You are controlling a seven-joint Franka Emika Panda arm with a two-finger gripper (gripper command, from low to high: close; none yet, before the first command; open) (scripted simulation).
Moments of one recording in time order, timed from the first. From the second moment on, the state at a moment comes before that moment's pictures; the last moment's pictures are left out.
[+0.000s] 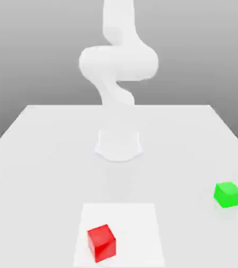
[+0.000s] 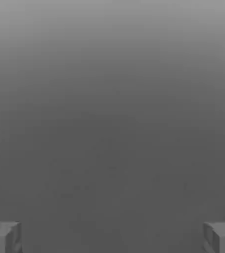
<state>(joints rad) 0.05 -0.71 -0.05 -2.32 0.04 2.33 0.72</state>
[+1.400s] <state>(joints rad) 0.17 0.29 -0.23 -2.51 0.18 2.79 0.13</state>
